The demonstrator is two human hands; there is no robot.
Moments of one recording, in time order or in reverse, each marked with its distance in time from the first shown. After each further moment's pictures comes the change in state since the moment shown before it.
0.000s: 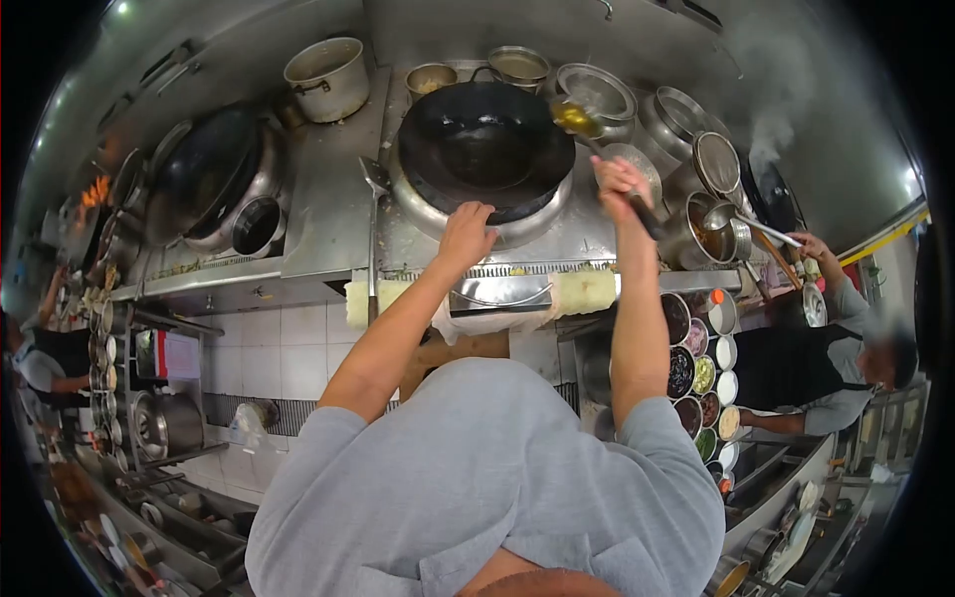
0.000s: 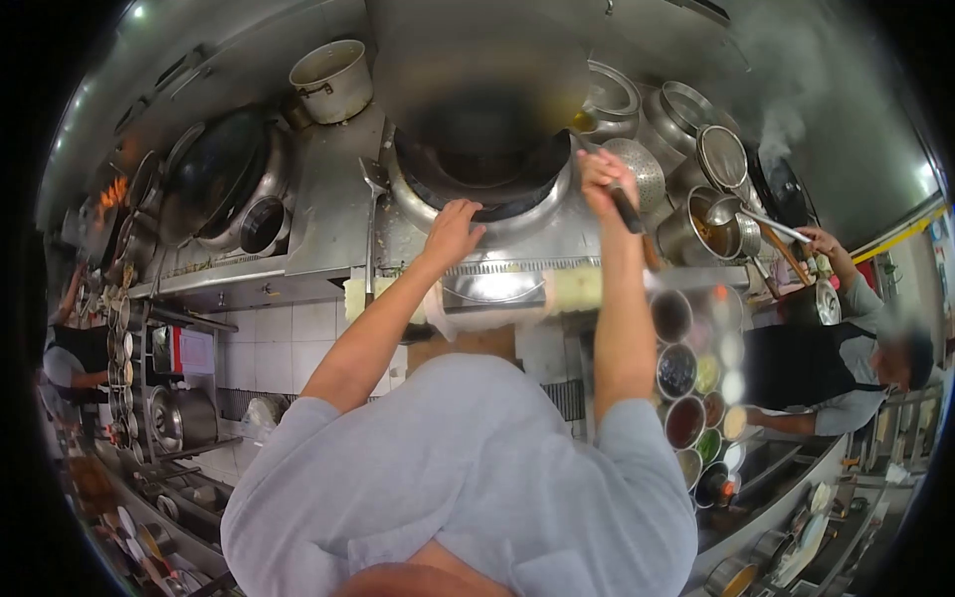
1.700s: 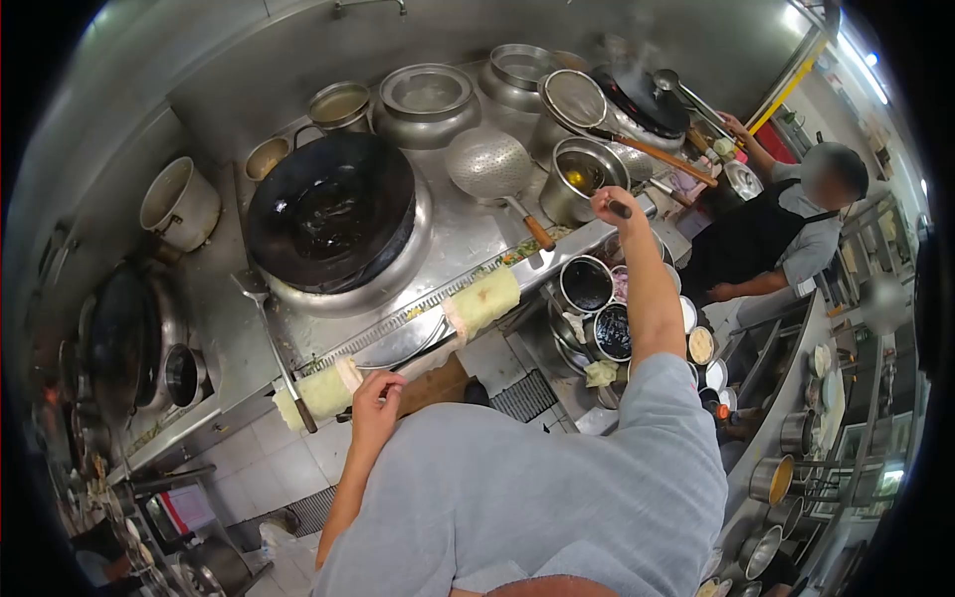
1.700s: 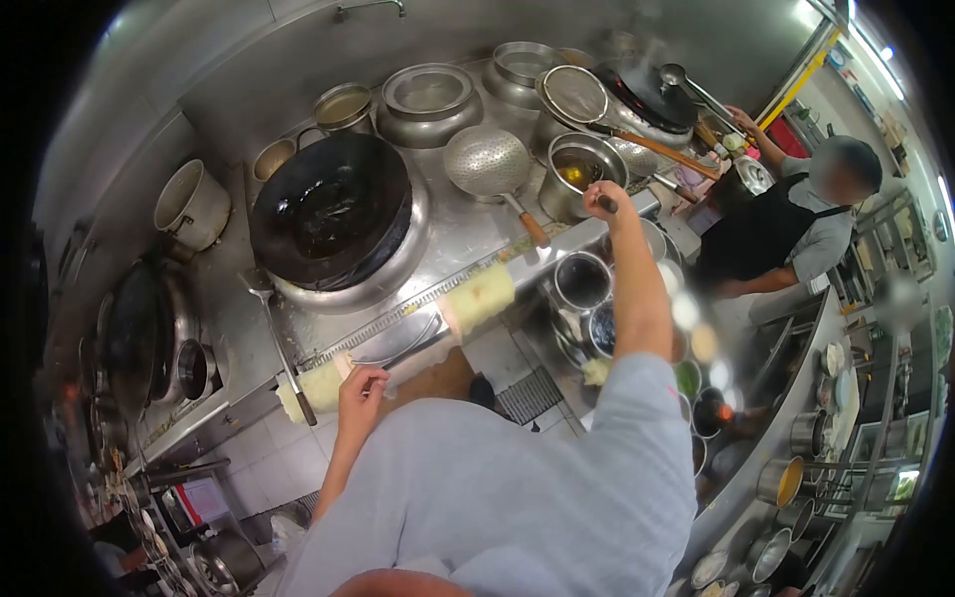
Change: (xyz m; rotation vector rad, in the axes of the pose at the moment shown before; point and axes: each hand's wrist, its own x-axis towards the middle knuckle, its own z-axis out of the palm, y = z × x) left_hand -0.117 0.100 -0.007 -0.604 -0.152 -0.217; right_hand -0.201 -0.288 -0.104 -0.322 0.695 -0.434
